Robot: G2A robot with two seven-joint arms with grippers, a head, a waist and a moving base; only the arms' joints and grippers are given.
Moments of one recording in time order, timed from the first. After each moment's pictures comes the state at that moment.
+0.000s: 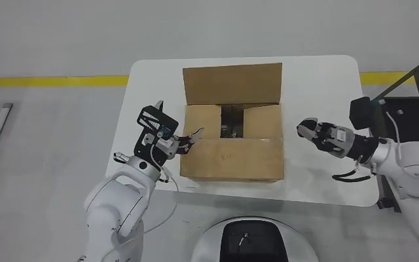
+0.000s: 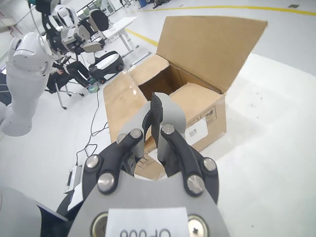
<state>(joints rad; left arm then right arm) 1.17 -1.32 -1.46 -2.20 1.43 -0.47 -0.66 -1.26 -1.00 1.61 -1.82 -0.31 -0.68 0.70</state>
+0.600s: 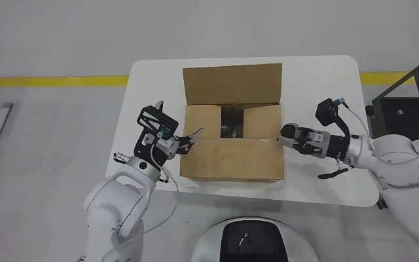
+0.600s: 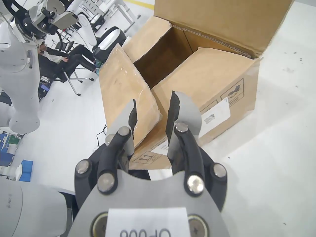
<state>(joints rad) 1.17 -1.32 -1.46 -2.20 1.43 -0.47 -0.66 -1.14 -1.00 1.46 -1.75 -0.23 -0.57 0.86</state>
